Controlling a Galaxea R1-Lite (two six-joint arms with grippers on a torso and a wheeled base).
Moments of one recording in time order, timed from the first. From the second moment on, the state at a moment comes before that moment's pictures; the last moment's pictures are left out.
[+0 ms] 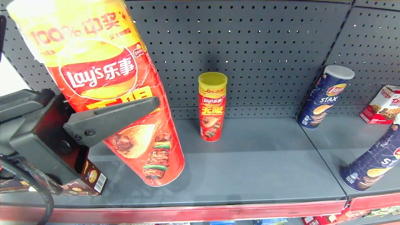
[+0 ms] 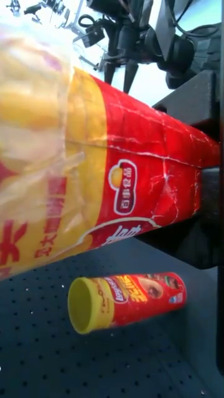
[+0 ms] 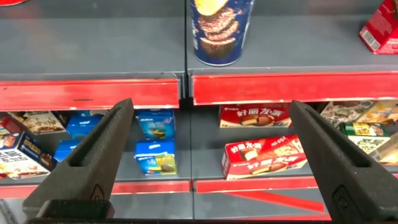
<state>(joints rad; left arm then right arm) -0.52 1.23 -0.67 -0.79 -0.60 -0.13 0.00 0.00 0.00 0.00 -0.01 0.00</state>
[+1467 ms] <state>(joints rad) -0.42 1.19 -0.50 -0.81 -0.60 -0.13 0.61 0.96 -0.75 -0.04 0.14 -0.08</state>
